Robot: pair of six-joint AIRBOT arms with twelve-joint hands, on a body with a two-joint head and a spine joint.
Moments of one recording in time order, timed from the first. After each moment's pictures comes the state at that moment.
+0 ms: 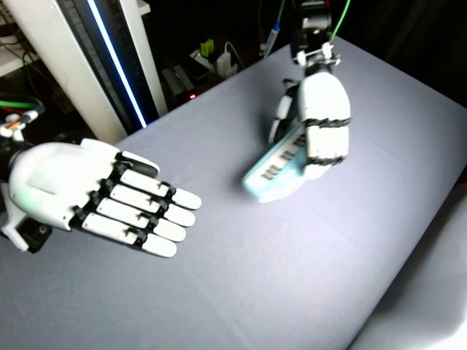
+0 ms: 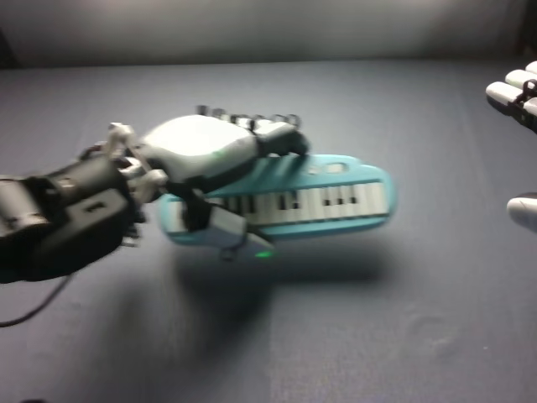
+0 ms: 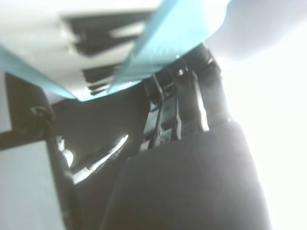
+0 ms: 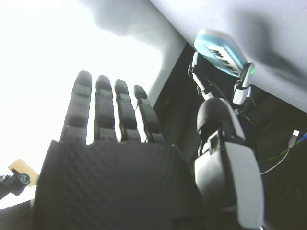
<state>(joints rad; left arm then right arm) 0.70 -1.26 1.35 0.15 -0.53 0.64 -0.91 -0.76 0.88 0.26 0.99 -1.21</state>
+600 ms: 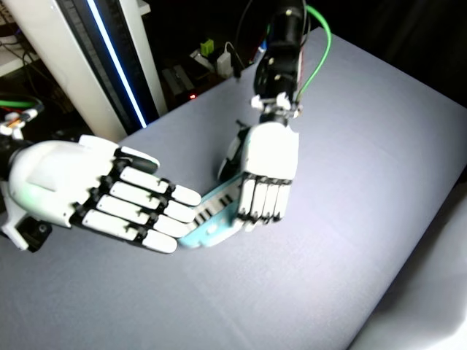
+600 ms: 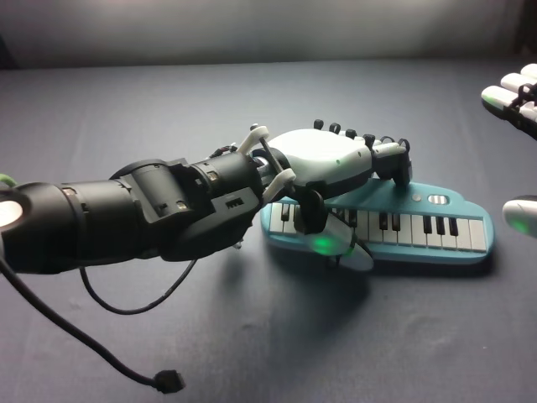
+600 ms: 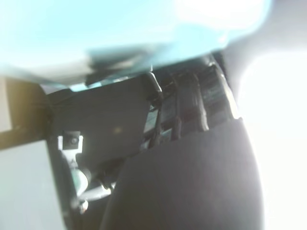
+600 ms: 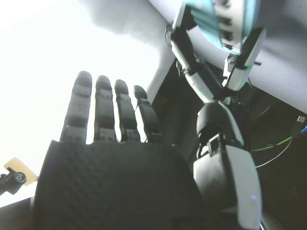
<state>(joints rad) 0.59 -1.55 1.53 0.28 -0.35 0.53 -0.91 -0.76 0.87 0.23 0.99 -1.21</state>
